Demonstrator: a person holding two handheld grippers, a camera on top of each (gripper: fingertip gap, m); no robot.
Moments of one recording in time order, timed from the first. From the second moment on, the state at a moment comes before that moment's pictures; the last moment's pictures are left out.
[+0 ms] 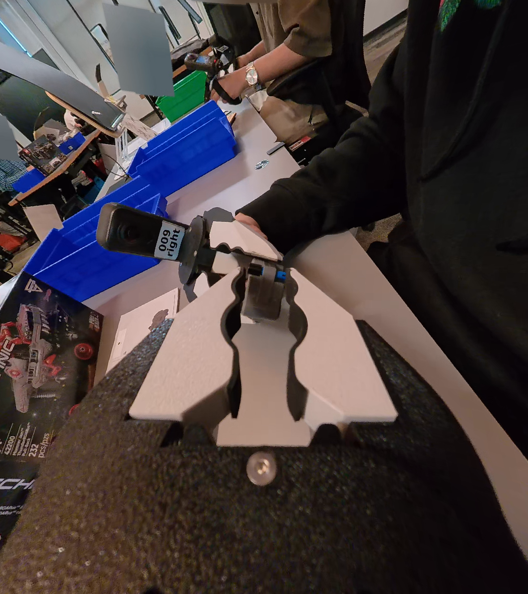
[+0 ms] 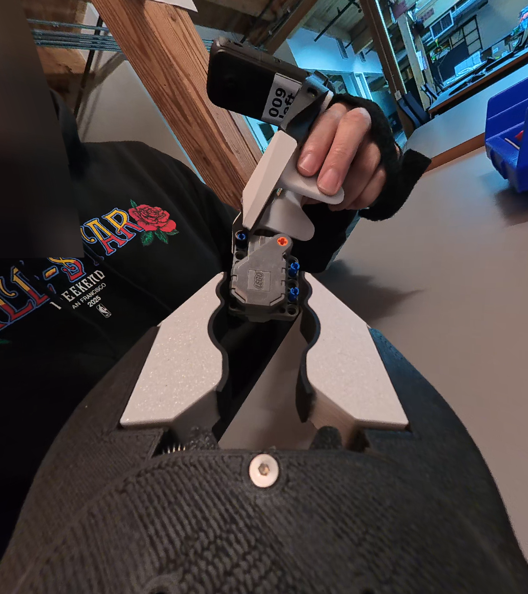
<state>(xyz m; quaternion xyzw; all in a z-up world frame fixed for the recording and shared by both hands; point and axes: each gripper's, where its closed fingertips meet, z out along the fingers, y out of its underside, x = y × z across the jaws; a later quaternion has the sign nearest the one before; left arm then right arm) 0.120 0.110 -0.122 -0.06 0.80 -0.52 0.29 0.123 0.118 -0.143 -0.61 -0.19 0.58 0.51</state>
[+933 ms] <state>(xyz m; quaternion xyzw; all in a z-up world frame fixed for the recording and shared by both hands) 0.135 0.121 -0.132 -0.09 0.79 -0.52 0.31 0.133 0.131 -0.145 -0.61 -0.11 0.62 0.48</state>
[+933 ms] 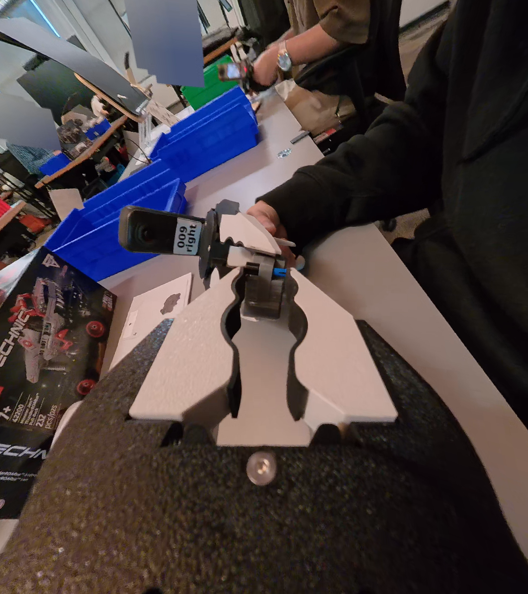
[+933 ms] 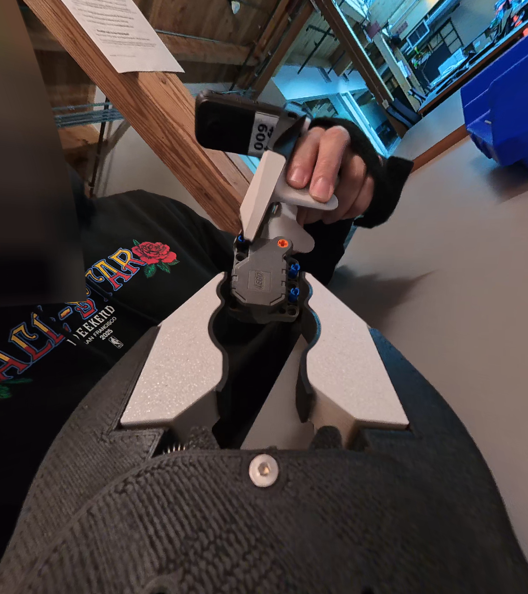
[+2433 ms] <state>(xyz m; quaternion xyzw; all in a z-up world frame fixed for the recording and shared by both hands) 0.191 0.259 -0.232 -0.45 0.74 -0.37 0.34 0.216 0.180 -0.256 -0.88 -0.17 -0.03 0.44</state>
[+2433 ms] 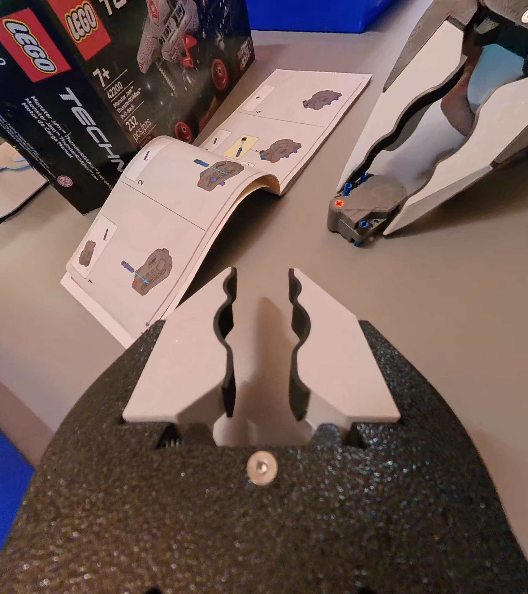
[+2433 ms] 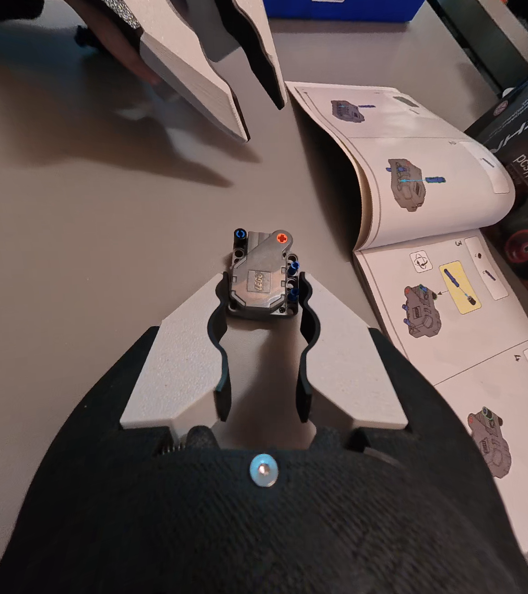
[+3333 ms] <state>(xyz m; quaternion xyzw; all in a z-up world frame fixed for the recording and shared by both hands) 0.193 0.260 -0.240 -0.46 0.75 -0.35 0.34 0.215 0.177 -0.259 -0.88 -0.18 -0.02 0.43</state>
